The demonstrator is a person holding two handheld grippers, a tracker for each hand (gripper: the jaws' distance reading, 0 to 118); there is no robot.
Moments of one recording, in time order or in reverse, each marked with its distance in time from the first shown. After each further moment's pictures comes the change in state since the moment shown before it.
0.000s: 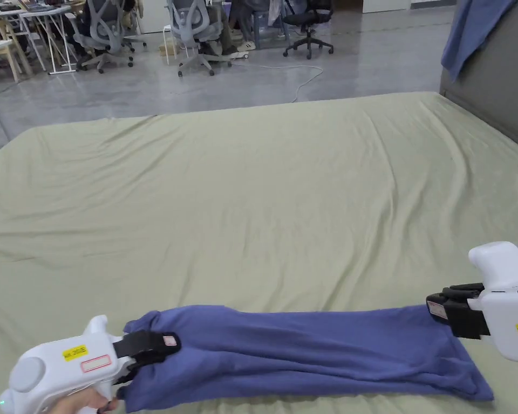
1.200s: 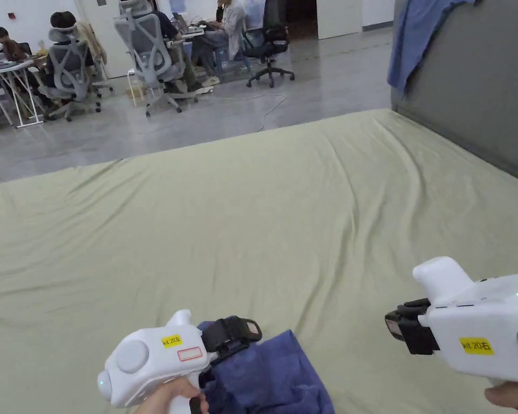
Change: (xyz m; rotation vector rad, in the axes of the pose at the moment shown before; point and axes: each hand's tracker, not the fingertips) left arm 0.150 -0.035 -0.132 -0.145 0.007 -0.173; right arm 0.017 -0.014 0.006 0.016 0.025 -0.007
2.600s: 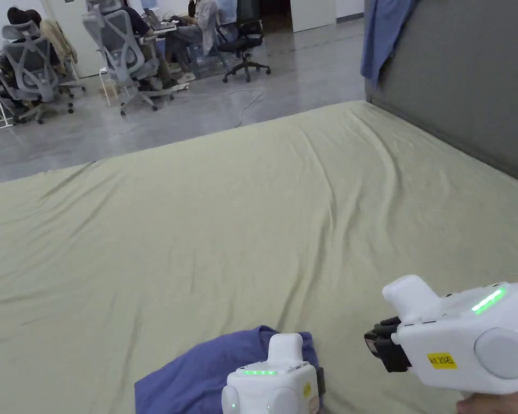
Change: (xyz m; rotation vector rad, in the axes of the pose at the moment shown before) left arm 0.090 -0.106 -0.131 -0.004 0.302 -0.583; right arm 0.002 -0.019 -0.026 -0.078 0.007 -0.012
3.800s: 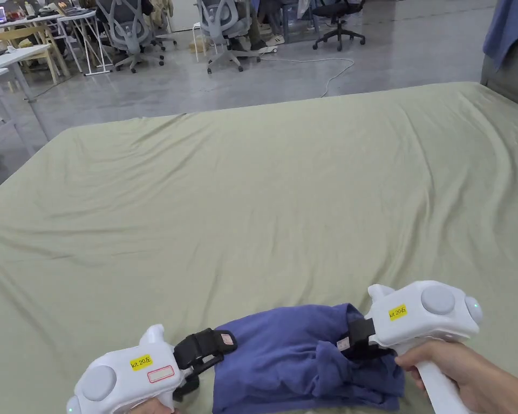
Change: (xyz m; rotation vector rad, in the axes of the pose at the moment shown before) left arm -0.277 -0.072 0.130 0.071 -0.247 0.830; right arm -0.026 0.045 -0.233 -0.322 0.398 -0.374
